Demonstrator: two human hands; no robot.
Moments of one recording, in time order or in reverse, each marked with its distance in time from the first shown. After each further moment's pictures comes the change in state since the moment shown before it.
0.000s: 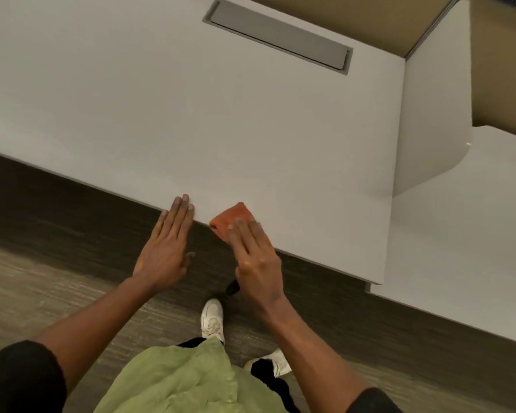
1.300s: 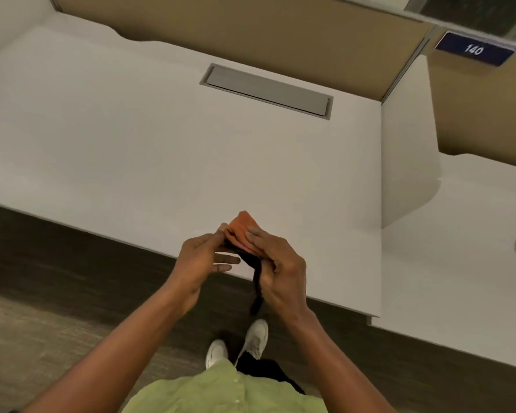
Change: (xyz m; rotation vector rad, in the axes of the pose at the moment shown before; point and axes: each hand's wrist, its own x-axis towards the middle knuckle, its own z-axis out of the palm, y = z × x) left_hand 0.052 0.098 -0.134 -1.454 -0.106 -0.589; right_hand 0.046 0.029 -0.066 0.635 0.299 0.146
